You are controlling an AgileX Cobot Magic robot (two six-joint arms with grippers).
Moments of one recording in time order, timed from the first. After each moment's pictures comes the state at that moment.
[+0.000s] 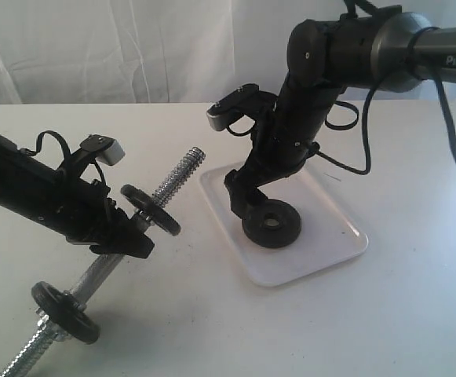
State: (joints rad) left arm -0.27 1.73 -0.94 -1.08 0.83 1.35; right arm 0.47 2.00 -1.57 0.15 0.93 -0.49
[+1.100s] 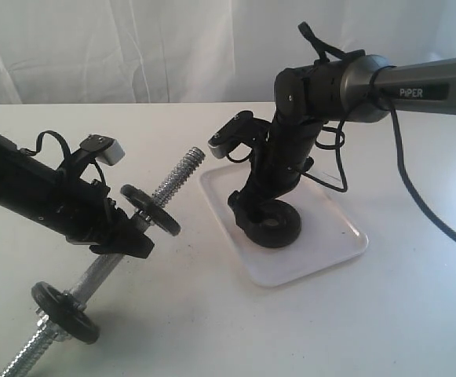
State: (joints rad) left arm -0.27 1.73 -0.94 -1.08 0.83 1.34; right arm 0.47 2.12 -1.57 0.07 0.80 -0.49
